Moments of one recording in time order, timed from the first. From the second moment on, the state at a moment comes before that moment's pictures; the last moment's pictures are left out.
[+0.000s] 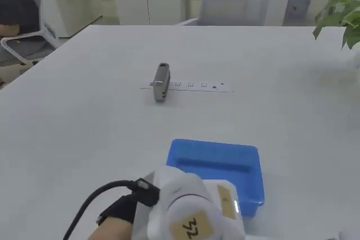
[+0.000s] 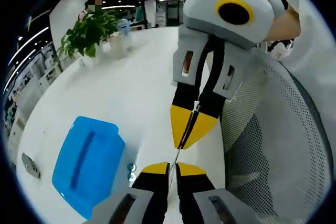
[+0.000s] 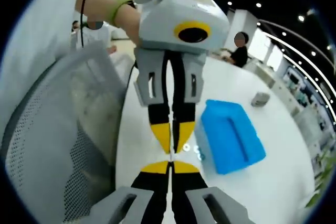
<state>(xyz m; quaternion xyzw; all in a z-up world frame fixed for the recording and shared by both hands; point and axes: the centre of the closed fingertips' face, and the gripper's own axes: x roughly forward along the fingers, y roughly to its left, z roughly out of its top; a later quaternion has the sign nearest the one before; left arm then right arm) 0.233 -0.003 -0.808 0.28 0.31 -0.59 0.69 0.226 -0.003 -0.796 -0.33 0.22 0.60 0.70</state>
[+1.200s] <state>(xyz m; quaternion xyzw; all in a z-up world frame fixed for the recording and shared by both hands) 0.239 0.011 -0.748 0.30 0.24 -0.62 0.68 0.231 0.011 -0.831 -0.19 0.29 0.57 0.74</state>
